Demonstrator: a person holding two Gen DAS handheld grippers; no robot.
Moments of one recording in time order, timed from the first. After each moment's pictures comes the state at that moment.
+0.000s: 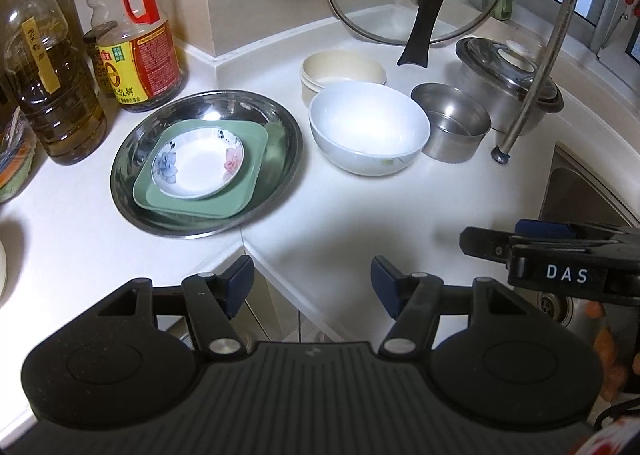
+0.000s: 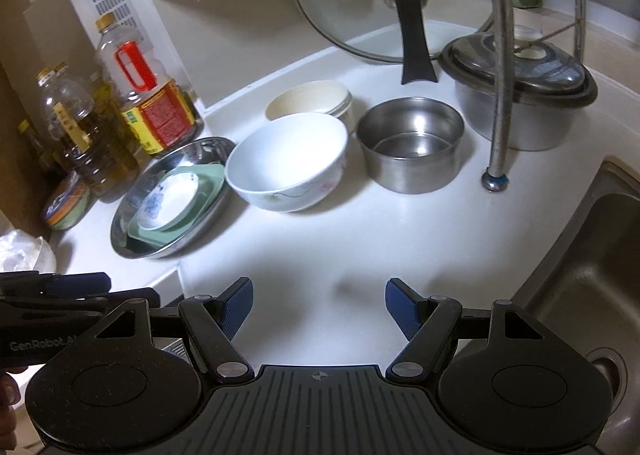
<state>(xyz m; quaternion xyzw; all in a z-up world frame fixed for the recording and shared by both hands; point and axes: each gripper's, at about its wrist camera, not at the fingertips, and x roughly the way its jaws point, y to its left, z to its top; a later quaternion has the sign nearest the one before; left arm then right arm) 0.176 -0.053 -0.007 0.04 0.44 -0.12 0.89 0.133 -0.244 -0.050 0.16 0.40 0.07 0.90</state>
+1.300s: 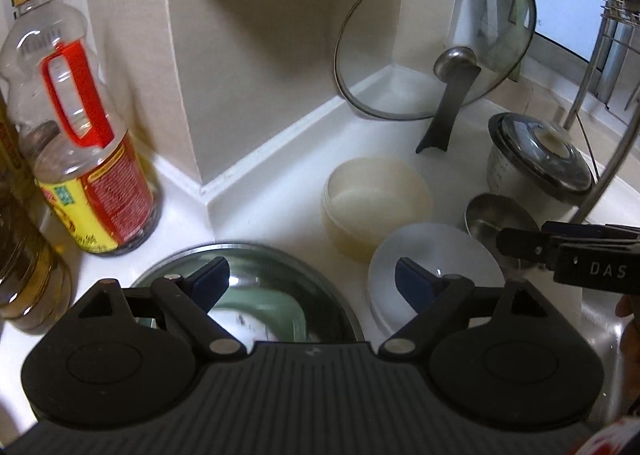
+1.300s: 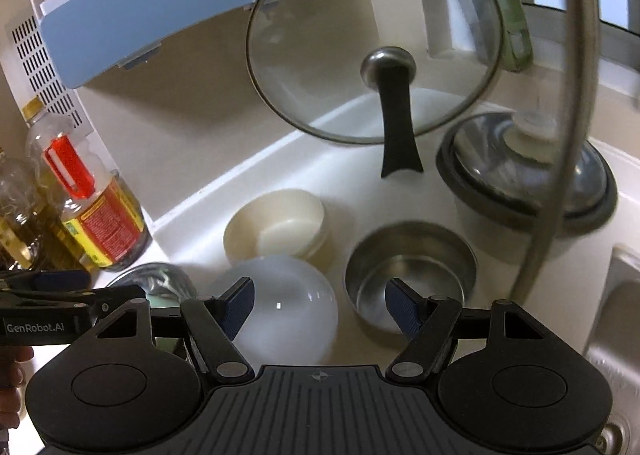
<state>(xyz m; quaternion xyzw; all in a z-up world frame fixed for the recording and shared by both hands) 0.348 -0.035 0.005 0.05 0.38 -0.19 0.90 0.261 -0.241 -0.020 0.16 0.34 -0.01 0.93</state>
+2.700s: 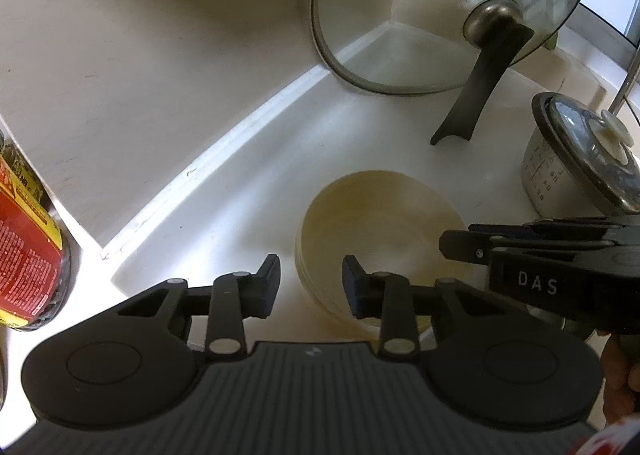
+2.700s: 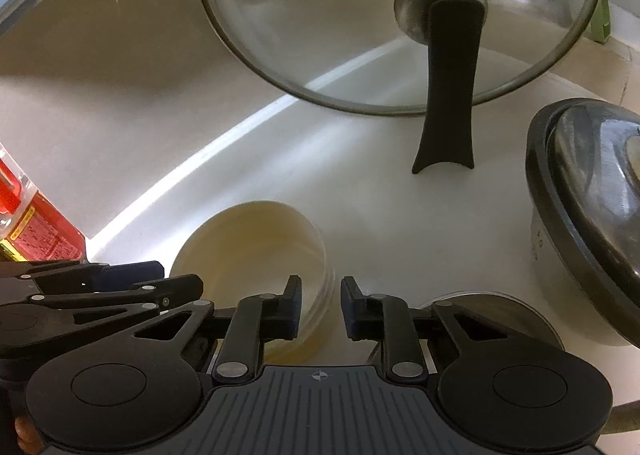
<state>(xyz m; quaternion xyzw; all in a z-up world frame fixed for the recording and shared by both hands) 0.457 -0.101 -0.055 0.08 0.44 -0.21 0.87 0.390 -0.254 -0.075 0.16 0.41 0.01 0.90</state>
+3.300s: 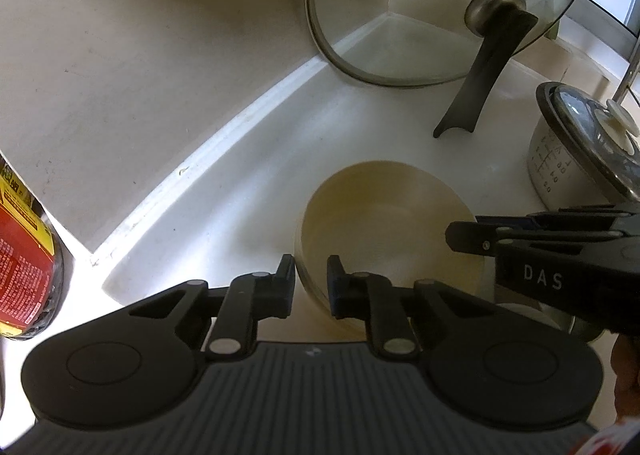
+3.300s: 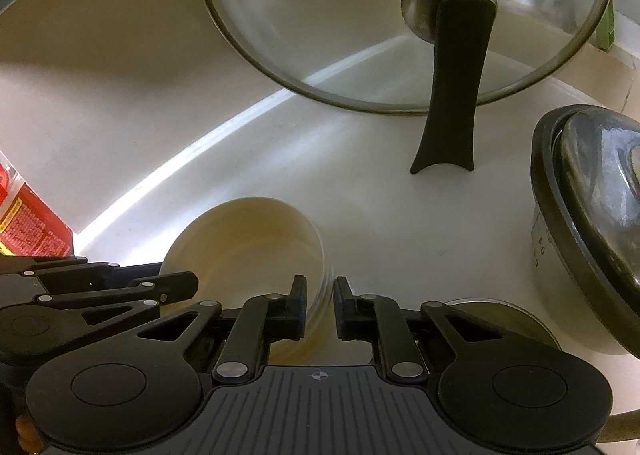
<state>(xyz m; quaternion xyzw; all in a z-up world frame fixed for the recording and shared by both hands) 0.464 -0.105 -0.066 0.09 0.44 -0.21 0.87 0.394 -0.246 -0.079 0.14 0.41 0.00 0.90</state>
